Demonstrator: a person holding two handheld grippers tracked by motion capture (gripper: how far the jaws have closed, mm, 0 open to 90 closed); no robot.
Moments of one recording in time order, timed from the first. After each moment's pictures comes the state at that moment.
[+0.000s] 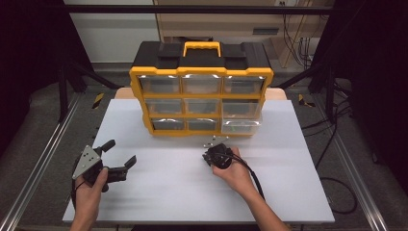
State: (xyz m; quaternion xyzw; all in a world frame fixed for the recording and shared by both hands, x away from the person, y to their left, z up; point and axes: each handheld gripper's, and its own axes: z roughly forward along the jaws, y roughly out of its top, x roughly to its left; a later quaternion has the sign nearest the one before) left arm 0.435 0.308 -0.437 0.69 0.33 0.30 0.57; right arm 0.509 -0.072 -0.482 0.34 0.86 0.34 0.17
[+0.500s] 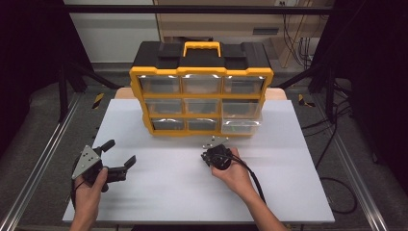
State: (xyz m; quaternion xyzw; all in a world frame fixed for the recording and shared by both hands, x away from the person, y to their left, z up) left arm 0.435 0.309 -0.437 0.68 0.33 0.30 0.57; right arm 0.501 -0.069 -0.474 0.33 0.86 0.37 0.16
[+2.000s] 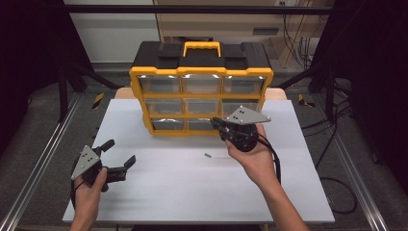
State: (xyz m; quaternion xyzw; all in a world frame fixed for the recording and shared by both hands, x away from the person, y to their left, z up) left arm 0.433 0.309 -0.436 0.68 0.33 0.30 0.58; right arm 0.469 -0.114 -0.321 0.31 0.75 0.52 0.26
